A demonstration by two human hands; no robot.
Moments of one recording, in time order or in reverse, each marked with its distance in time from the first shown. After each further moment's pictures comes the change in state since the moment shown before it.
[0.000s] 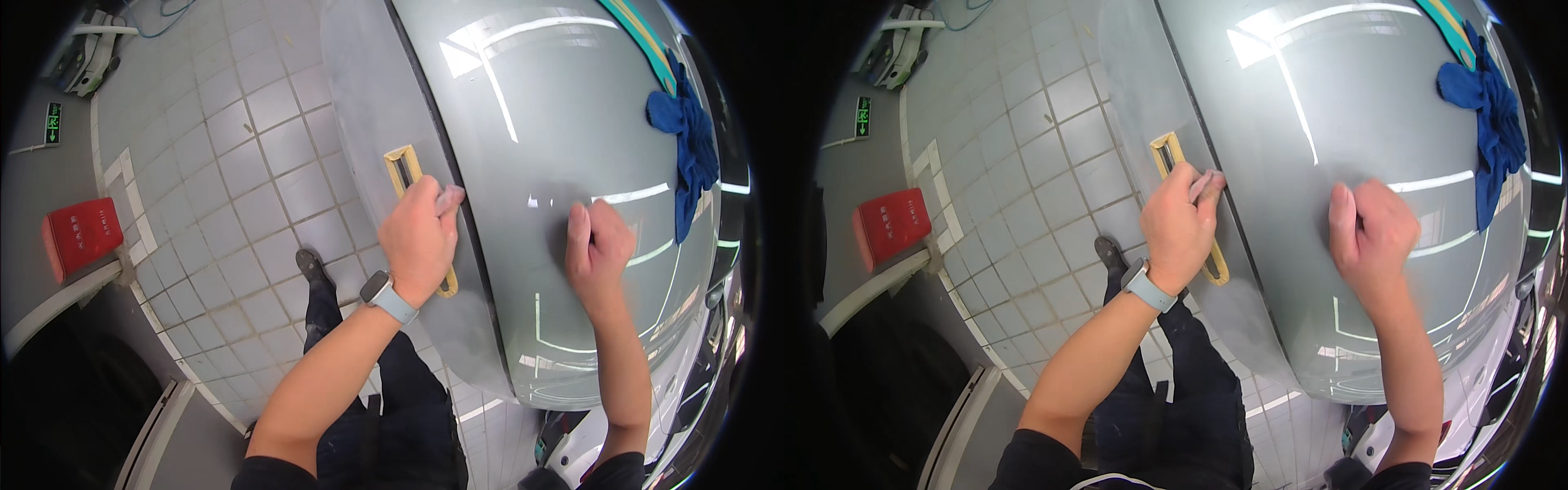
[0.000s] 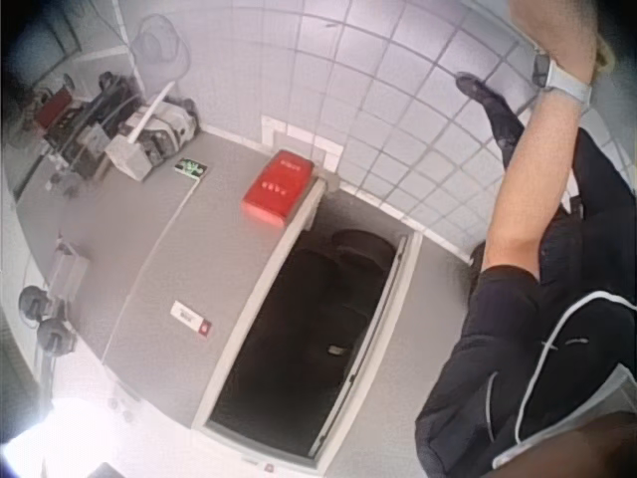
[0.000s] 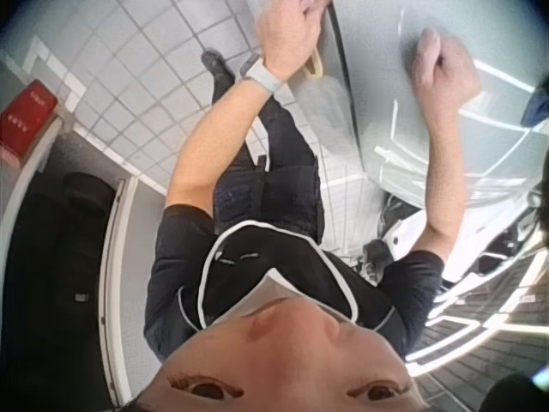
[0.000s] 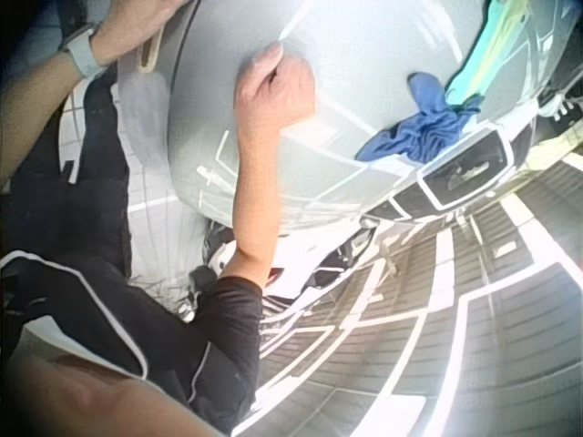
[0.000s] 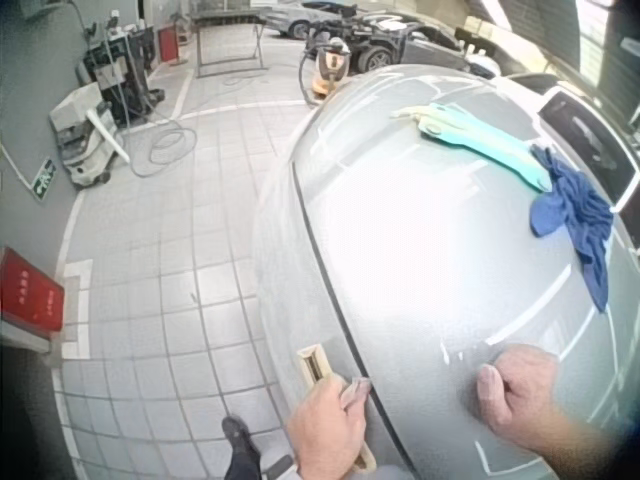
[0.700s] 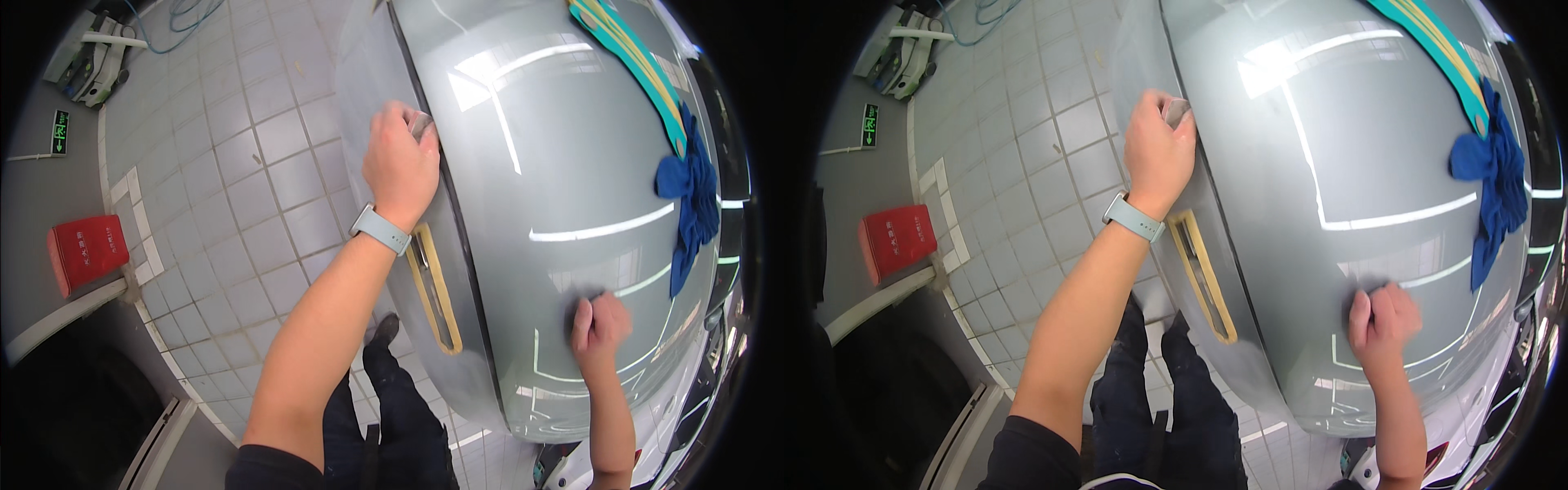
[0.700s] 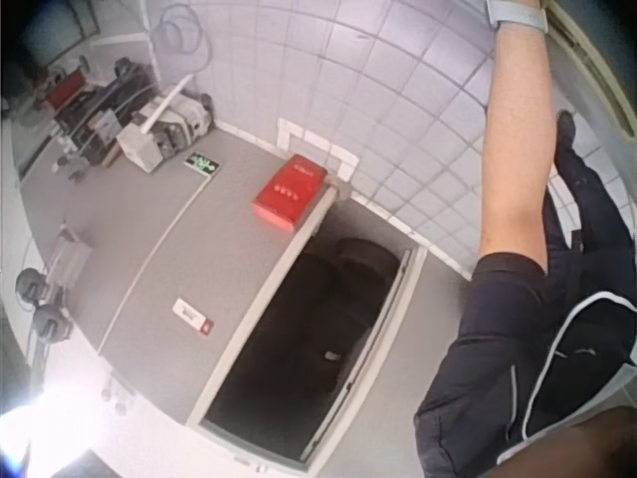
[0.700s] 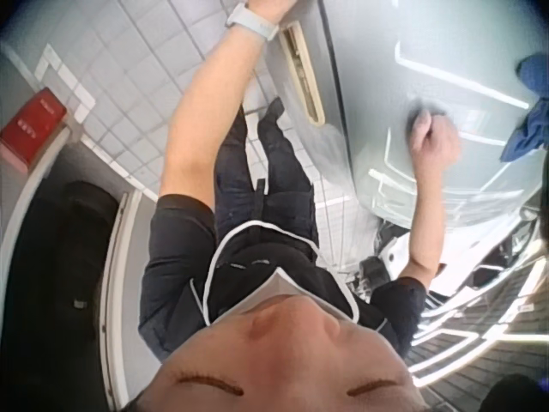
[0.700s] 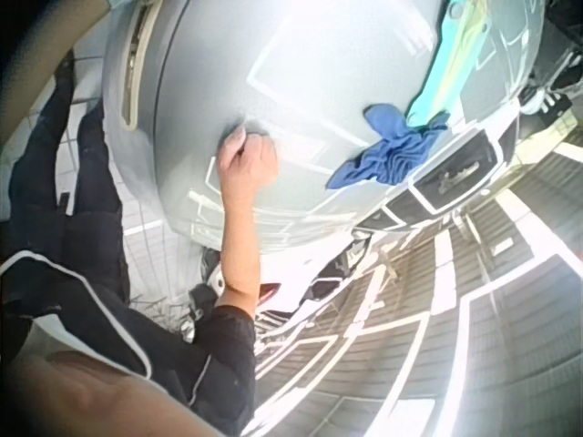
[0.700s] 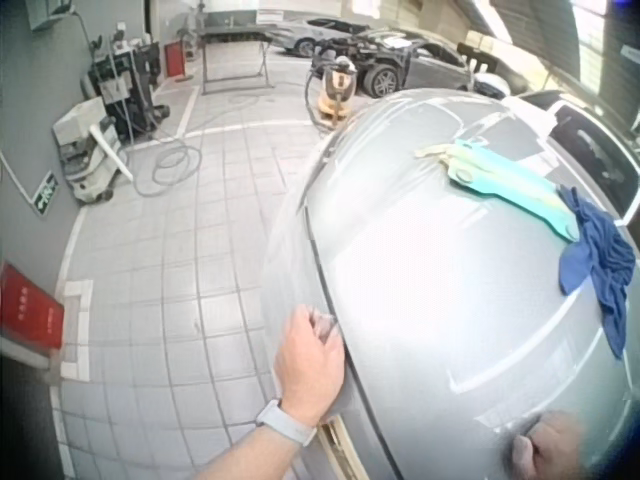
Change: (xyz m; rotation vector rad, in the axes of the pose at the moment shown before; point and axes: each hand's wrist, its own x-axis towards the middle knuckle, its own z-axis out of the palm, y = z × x) left_hand 0.168 -0.025 0.012 -0.111 0.197 0.046; right_hand -0.028 0.027 -0.018 -0.194 -0.096 0.048
